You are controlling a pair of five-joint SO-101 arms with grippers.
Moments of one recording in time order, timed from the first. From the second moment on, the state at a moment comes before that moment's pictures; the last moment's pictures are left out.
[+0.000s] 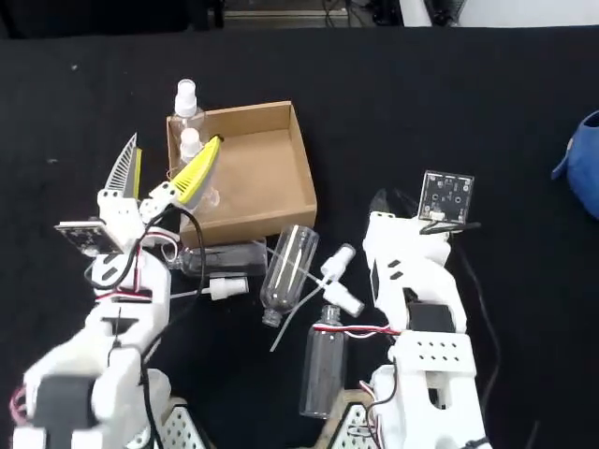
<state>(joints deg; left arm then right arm) -4.7 -21.1 84.2 -71.8 14.3 3.0 -60.9 83.9 13.7 -6.7</state>
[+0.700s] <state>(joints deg) -1.7 -71.5 85.5 -1.9 14.3 3.0 -60.9 83.9 13.7 -6.7</state>
